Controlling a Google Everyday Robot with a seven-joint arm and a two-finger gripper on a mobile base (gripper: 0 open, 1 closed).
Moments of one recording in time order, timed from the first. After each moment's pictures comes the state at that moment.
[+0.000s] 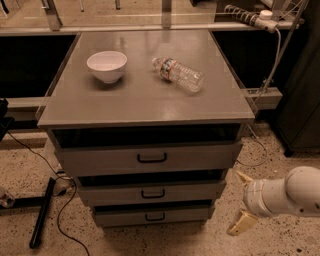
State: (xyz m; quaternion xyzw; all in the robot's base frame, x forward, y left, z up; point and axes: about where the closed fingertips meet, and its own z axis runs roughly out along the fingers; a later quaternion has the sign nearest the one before) arm 0.443 -0.238 0.593 -0.59 0.76 0.05 0.28
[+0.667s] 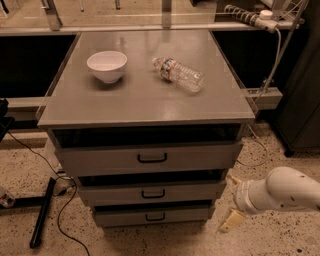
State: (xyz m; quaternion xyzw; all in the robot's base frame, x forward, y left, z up) arm 0.467 -0.236 0.534 -0.56 0.78 0.07 0.25
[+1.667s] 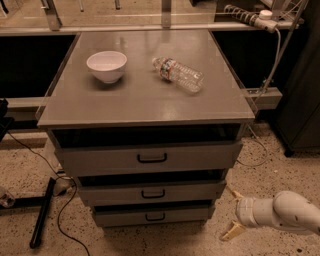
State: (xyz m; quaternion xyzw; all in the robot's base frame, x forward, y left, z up) arm 0.475 -0.252 0.440 -0.57 0.74 0.11 0.33
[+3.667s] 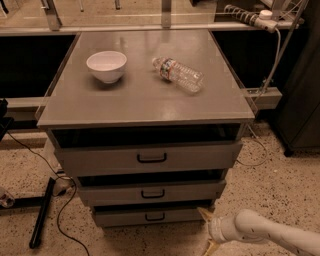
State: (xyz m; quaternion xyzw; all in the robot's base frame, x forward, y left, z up) arm 0.464 -0.190 0.272 -0.68 0.66 0.11 0.30
